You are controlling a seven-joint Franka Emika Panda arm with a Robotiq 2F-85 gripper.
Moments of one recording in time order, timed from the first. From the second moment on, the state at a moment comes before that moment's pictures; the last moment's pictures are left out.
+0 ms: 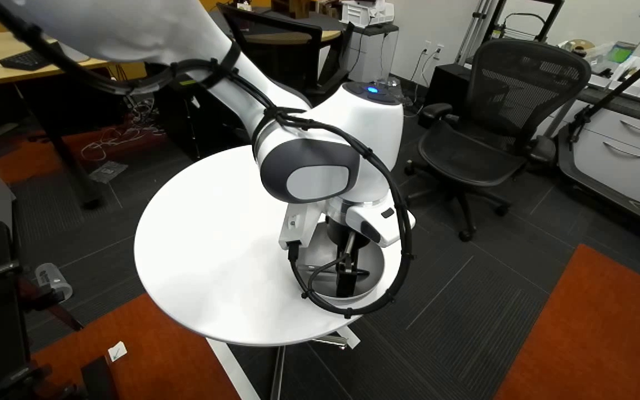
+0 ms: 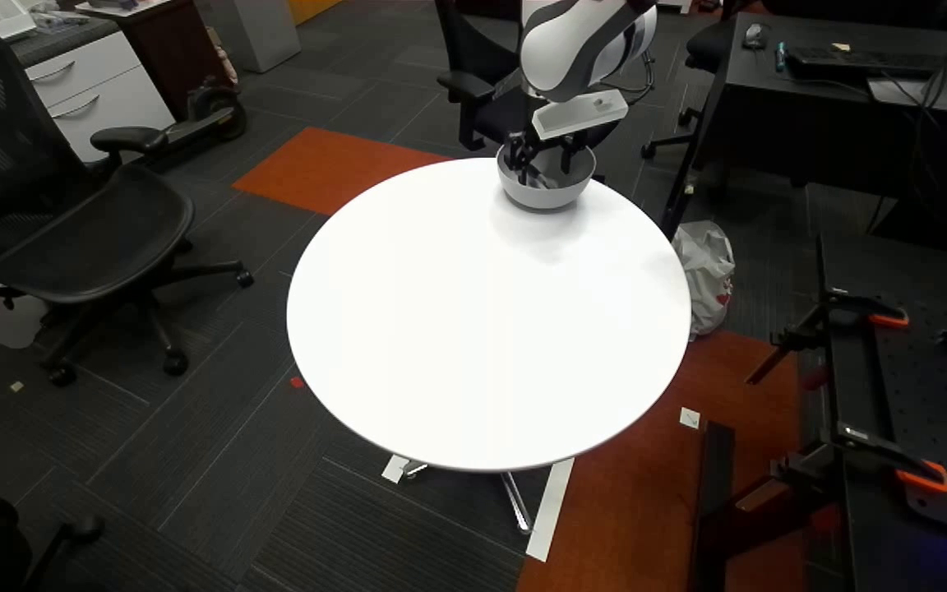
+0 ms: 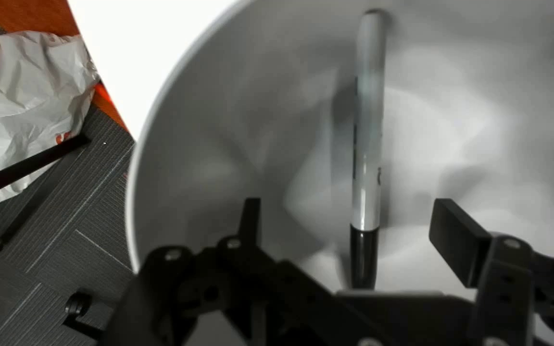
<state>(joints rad) -0.19 0.86 -0.22 -1.58 0.16 2.45 0.36</state>
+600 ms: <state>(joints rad) -0.19 0.88 -0.22 -1.55 0.16 2.45 0.36</state>
